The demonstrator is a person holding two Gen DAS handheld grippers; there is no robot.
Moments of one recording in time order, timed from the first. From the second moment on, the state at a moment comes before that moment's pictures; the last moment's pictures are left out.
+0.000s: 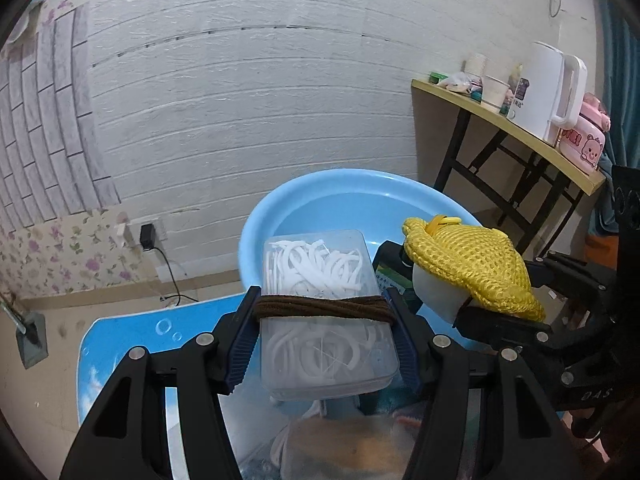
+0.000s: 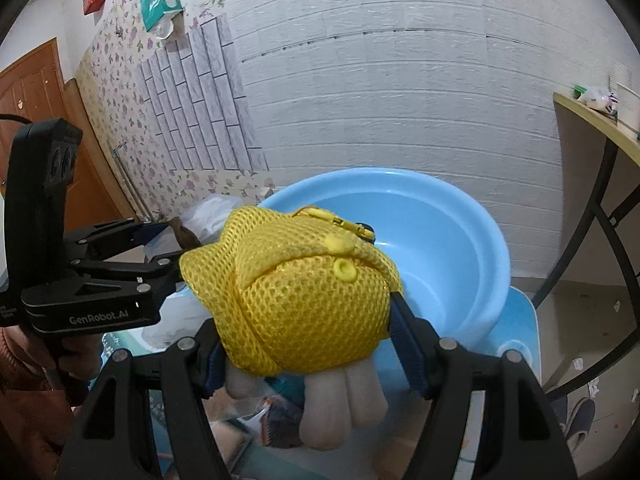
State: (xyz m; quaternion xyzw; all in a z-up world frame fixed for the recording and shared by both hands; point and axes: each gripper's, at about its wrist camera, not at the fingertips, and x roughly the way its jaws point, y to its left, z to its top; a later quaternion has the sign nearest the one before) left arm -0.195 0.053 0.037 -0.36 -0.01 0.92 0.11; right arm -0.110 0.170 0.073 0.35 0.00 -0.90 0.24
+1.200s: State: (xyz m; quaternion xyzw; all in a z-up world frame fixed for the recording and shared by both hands) left arm -0.233 0.076 0.008 -0.39 -0.01 0.91 0.13; right arm -0.149 0.169 0.063 0.36 -0.01 -0.91 0.22
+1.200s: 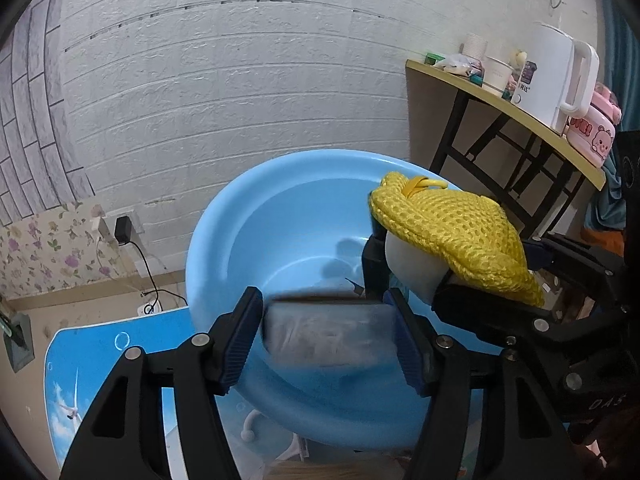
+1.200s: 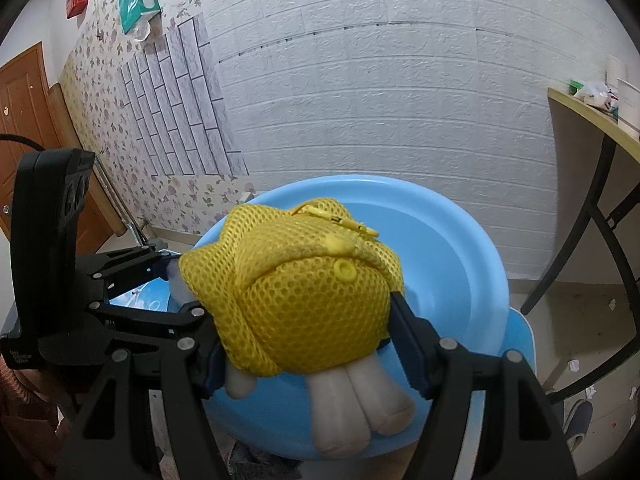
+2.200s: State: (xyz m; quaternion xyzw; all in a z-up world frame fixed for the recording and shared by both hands) left arm -0.181 0.048 0.030 -0.36 -0.02 0.93 0.09; right arm -0.128 0.169 0.070 0.37 -0.01 -0.91 0.19
